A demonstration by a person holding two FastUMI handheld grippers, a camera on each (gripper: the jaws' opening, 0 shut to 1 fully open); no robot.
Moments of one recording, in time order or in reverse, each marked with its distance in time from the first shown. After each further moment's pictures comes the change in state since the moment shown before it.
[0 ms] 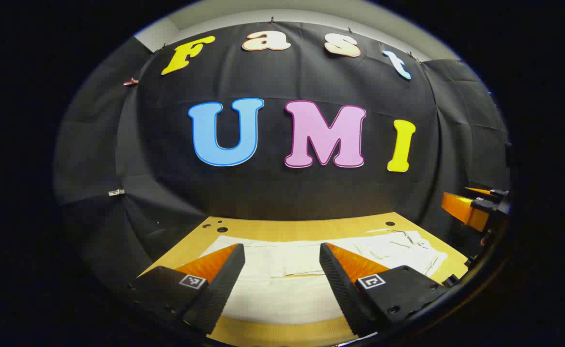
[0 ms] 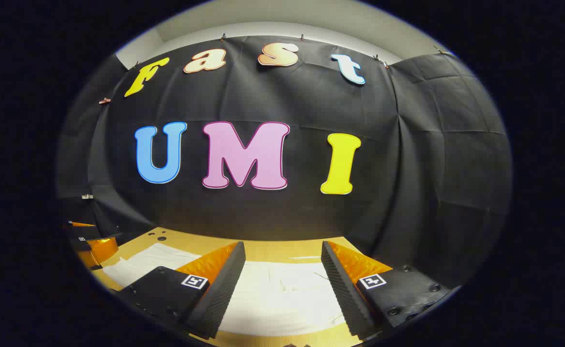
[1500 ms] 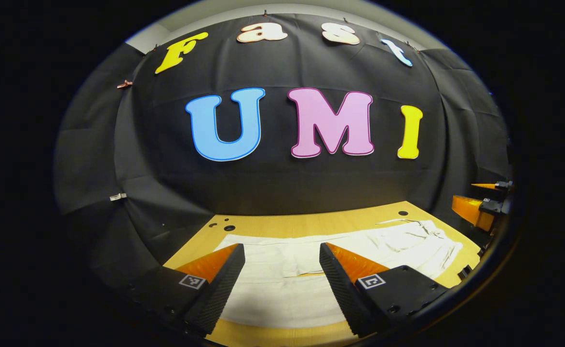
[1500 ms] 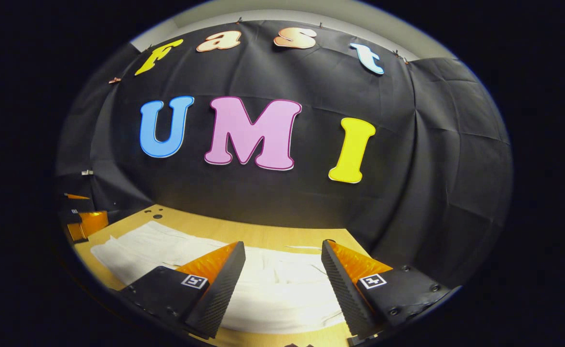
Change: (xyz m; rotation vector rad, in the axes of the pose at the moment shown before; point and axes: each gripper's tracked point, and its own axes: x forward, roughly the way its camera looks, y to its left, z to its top) left arm 0.032 0.025 -0.017 0.053 0.051 0.054; right arm 0.032 -0.007 -0.045 -0.118 0.102 0.056
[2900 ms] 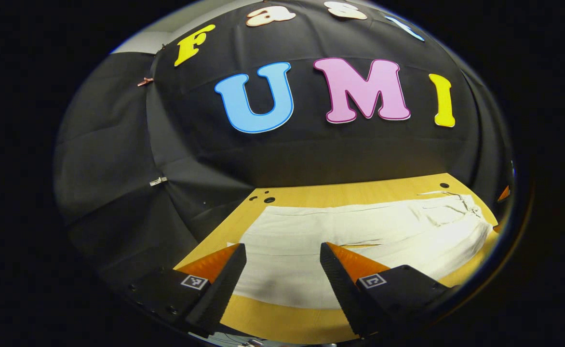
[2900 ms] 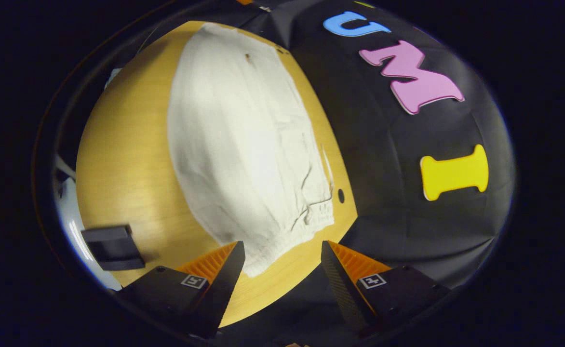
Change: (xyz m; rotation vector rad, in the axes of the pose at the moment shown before) left arm -0.015 0.023 -0.054 0.058 0.161 0.256; right arm 0.033 -0.206 -0.251 -1.168 0.395 0.570
